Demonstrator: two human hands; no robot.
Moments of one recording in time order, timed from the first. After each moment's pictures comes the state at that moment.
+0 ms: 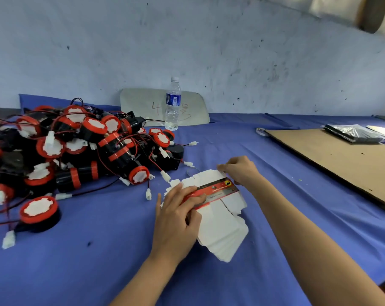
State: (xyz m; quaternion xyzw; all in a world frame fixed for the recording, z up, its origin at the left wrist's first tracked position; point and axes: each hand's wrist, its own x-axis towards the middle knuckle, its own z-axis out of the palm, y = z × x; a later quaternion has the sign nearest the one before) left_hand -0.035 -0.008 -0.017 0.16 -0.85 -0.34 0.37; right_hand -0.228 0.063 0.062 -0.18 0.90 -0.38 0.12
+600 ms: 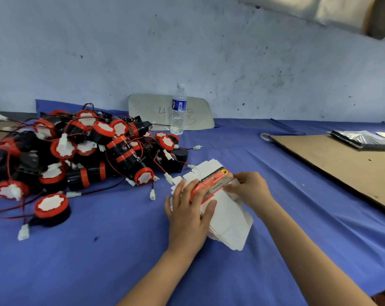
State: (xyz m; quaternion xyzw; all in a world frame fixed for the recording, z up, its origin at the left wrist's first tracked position) left_hand -0.057 0.008 -0.022 0.21 -0.87 -0.26 0.36; right_hand -0.181 0.099 0.059 -0.22 0.88 -0.41 0.08
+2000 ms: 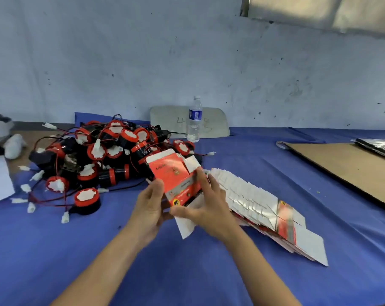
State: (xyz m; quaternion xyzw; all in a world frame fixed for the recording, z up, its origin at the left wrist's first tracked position) left_hand 0.034 -0.024 0.046 0.16 -0.55 -0.76 0.32; right_hand -0.073 0.078 0.054 -0.43 0.80 -0.41 0.12
